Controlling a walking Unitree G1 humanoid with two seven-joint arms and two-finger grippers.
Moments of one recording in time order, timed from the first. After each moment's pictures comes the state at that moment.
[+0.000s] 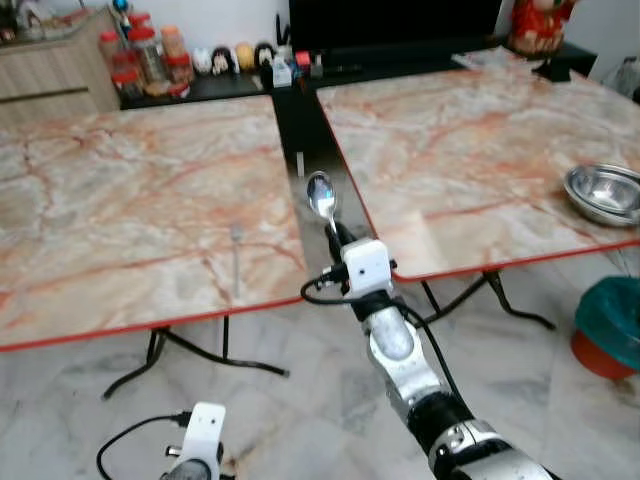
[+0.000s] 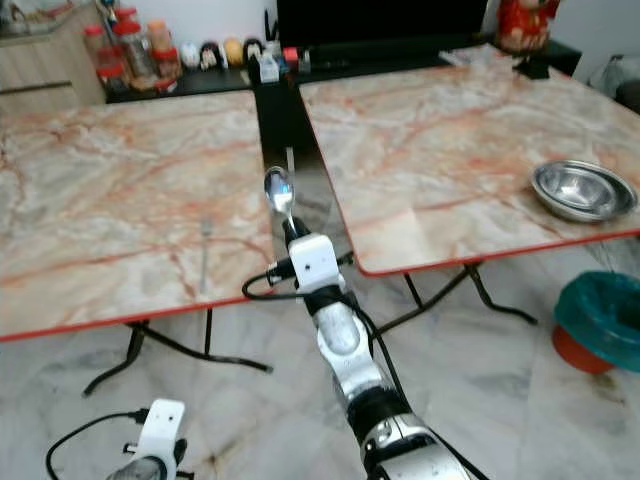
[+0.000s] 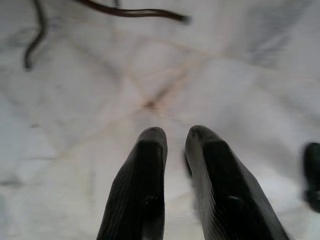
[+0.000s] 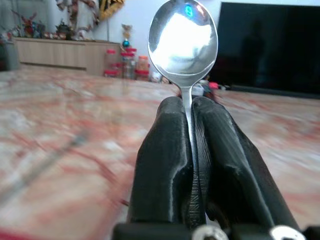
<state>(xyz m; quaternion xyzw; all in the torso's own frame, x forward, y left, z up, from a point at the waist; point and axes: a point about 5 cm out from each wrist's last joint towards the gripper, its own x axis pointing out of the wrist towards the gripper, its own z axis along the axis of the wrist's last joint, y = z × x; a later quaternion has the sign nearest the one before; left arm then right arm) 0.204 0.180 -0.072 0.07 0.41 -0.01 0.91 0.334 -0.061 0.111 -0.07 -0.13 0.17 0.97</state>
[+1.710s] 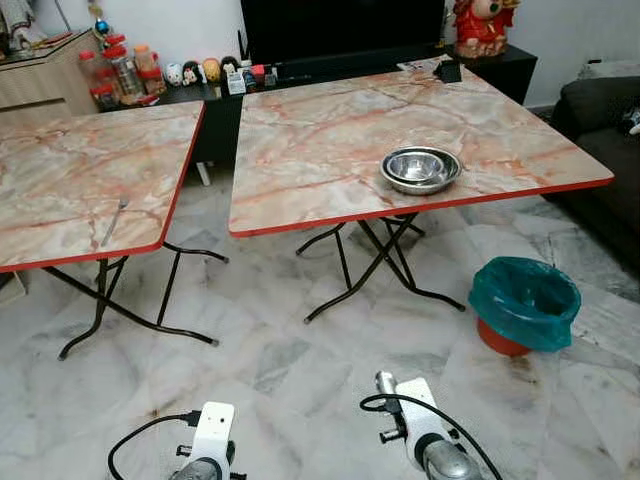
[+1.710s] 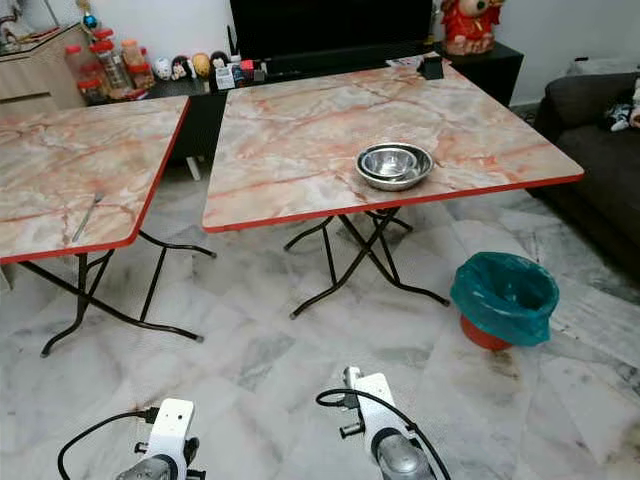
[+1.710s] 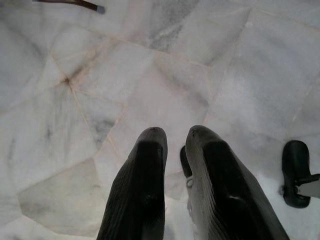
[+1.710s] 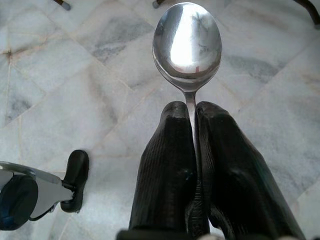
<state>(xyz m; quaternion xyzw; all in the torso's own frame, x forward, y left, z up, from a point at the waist) 0.205 0.173 -0.072 0.06 0.41 -0.02 0.91 0.217 -0.148 -0.066 -0.08 0.38 0.09 0.92</state>
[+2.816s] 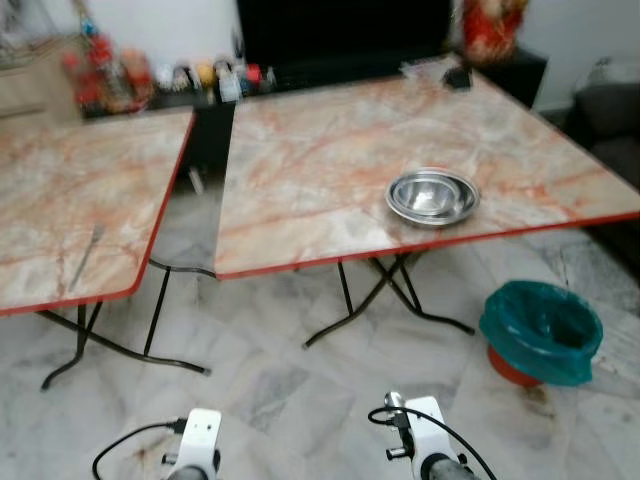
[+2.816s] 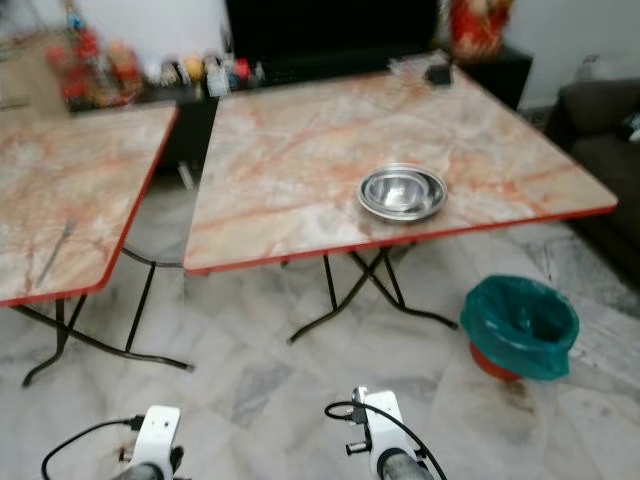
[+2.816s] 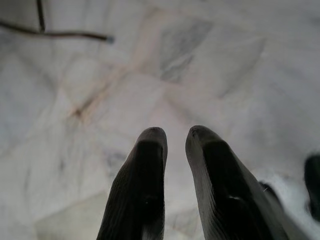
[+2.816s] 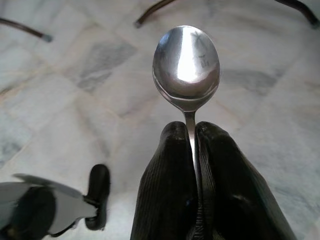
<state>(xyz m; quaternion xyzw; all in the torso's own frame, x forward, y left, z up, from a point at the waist) 0.204 0.182 -0.072 0.07 0.41 0.00 0.91 0.194 -0.161 -0.079 -0.06 0.42 0.05 0.91</state>
